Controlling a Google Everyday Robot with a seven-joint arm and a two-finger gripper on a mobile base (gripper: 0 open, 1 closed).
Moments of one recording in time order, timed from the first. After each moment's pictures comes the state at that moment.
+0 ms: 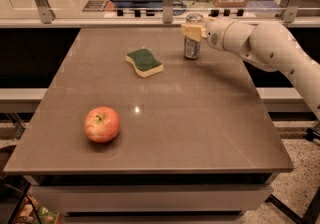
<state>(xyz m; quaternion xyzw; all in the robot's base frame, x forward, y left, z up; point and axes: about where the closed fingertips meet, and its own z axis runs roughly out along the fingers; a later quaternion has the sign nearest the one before) 0.779 -0.116 0.915 -0.25 0.71 0.21 0.63</state>
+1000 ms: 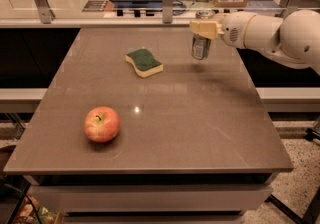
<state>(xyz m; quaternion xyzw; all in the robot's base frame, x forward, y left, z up) 0.720 -0.128 0.950 -0.27 0.71 0.26 0.60</state>
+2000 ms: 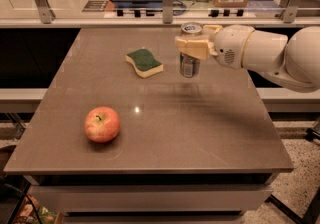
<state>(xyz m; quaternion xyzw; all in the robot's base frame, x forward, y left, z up) 0.614 -0.076 0.961 -0.35 0.66 0.27 0.61</state>
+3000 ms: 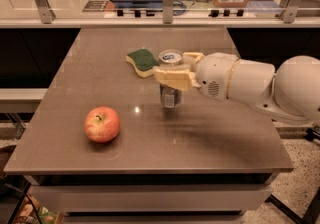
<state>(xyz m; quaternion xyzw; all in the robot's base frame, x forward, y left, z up) 0.534 -0.023 0.936 -0.36 0.67 0.31 0.57</state>
